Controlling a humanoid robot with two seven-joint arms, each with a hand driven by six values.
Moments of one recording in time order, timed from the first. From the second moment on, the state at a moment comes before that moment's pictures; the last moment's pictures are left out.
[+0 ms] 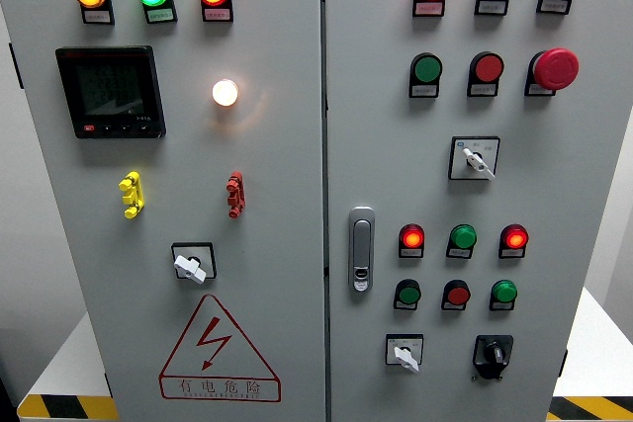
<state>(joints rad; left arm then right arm) 0.04 -0.09 0.04 -0.09 -0.07 -0.02 -0.15 -0.04 0.12 0.26 -0.08 -0.13 0.02 0.17</state>
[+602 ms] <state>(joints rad) 0.04 -0.09 0.04 -0.09 -0.07 -0.02 -0.15 -0.11 0.12 0.97 -0.09 -0.83 0.10 0.10</state>
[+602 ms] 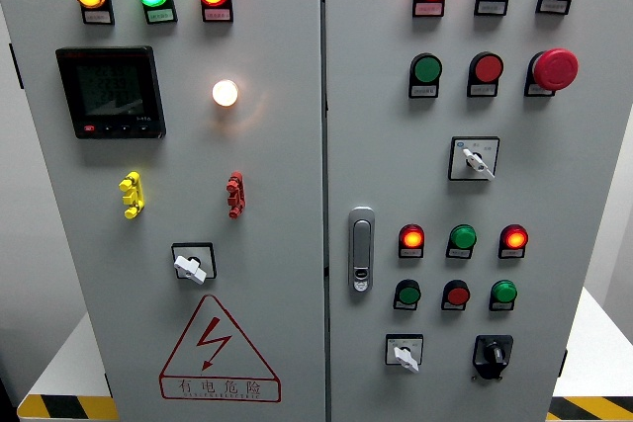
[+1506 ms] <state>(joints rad) 0.04 -0.09 0.04 -0.09 -0.07 -0.02 -0.15 -0.32 0.11 1.58 0.54 -1.44 0.26 0.31</state>
